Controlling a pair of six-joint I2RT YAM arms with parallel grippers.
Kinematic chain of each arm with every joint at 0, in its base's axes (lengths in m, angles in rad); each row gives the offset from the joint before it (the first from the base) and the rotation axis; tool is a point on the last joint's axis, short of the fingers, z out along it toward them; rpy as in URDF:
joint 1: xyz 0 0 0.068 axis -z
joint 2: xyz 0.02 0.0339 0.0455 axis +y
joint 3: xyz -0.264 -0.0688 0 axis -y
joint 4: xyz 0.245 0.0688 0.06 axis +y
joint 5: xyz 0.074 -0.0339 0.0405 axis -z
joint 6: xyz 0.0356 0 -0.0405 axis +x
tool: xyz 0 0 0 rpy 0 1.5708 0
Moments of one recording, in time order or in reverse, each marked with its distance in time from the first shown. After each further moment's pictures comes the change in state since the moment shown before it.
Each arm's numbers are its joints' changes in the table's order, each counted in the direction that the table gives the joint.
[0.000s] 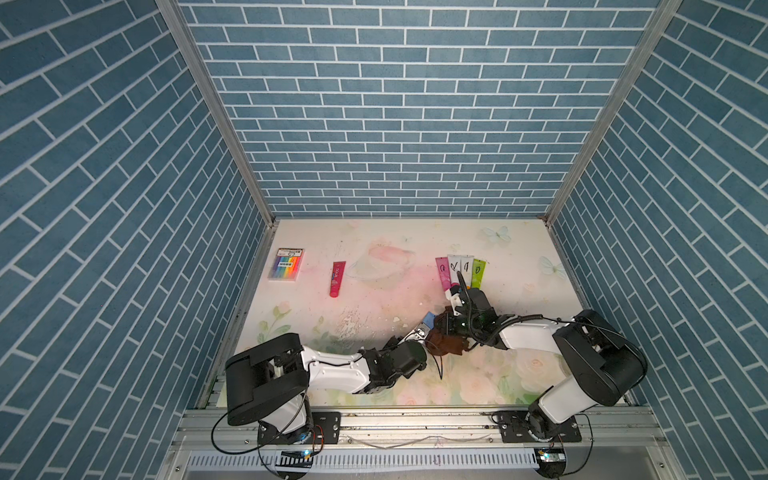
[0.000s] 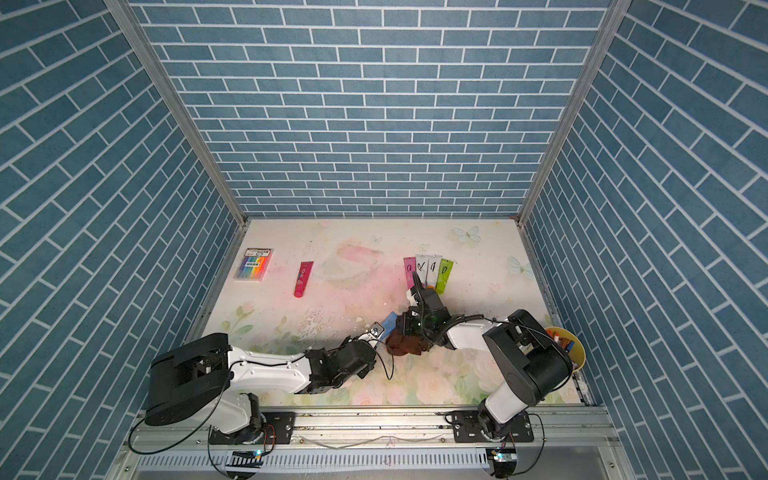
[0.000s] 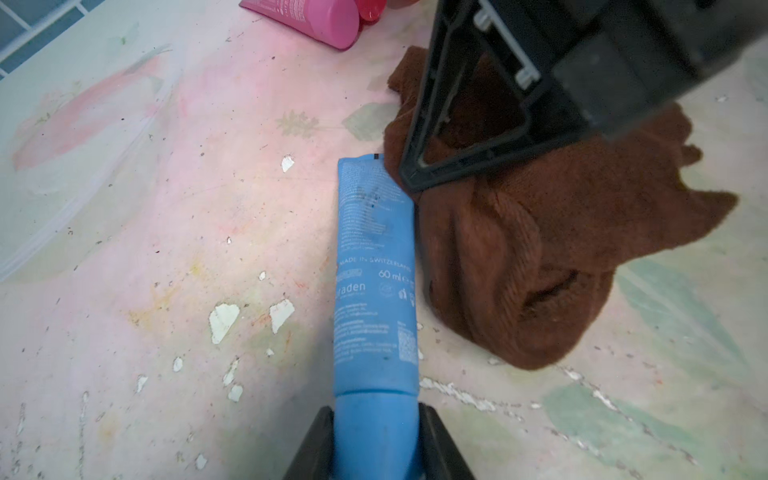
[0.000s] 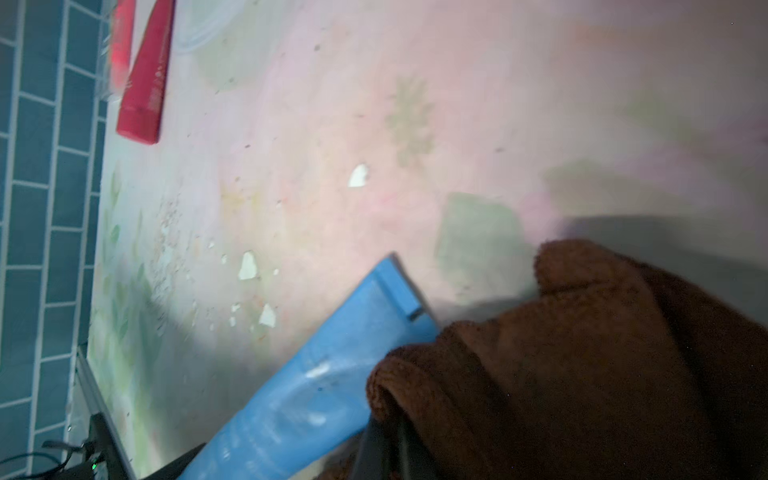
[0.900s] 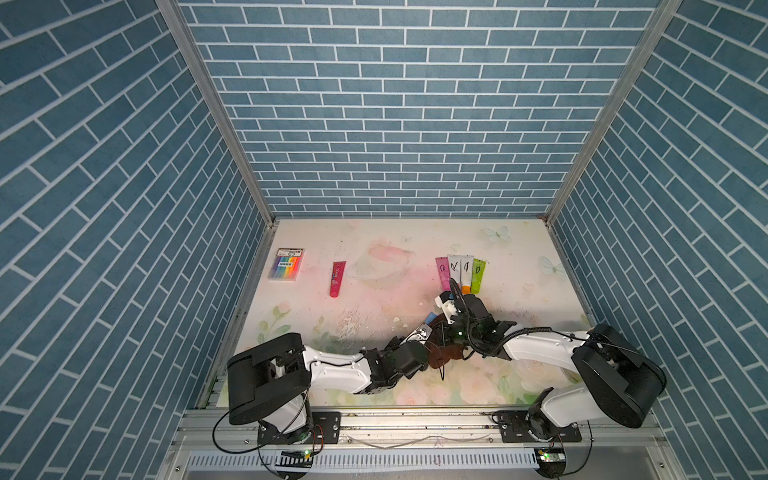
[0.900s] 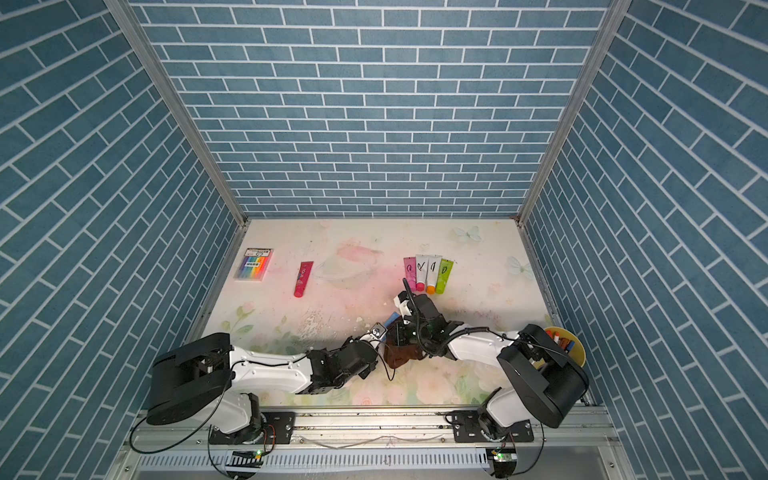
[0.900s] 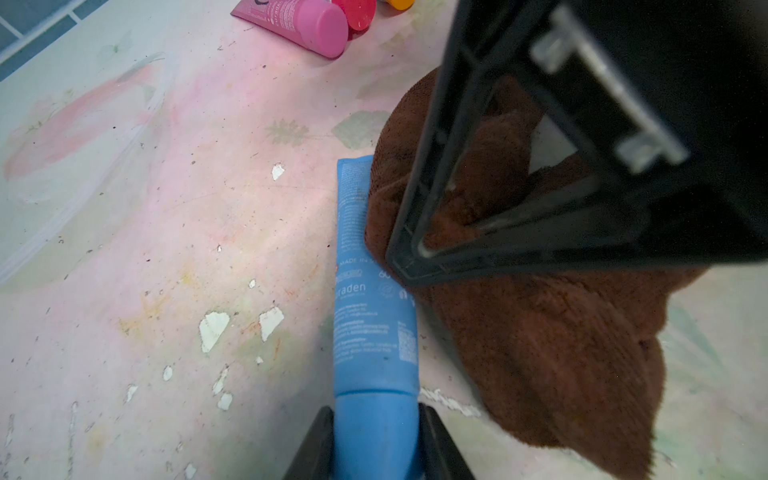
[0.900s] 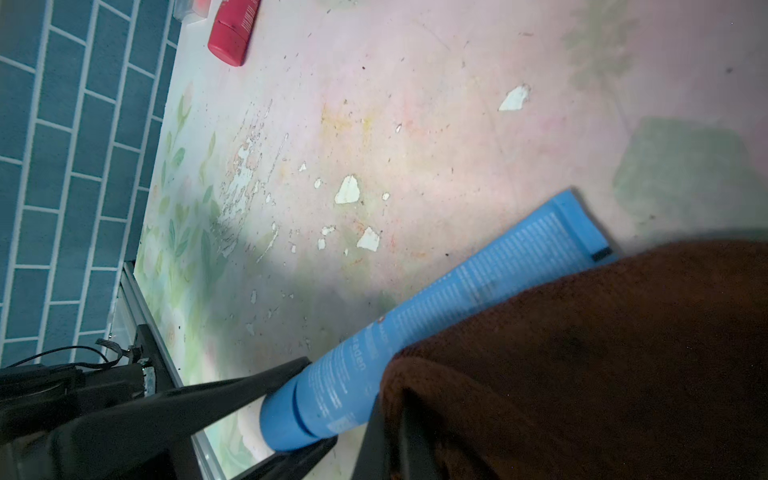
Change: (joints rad) left arm 0.010 0.012 0.009 -0.004 0.005 0.003; right arm -0.148 -0.114 -0.019 0.021 -0.064 -0.022
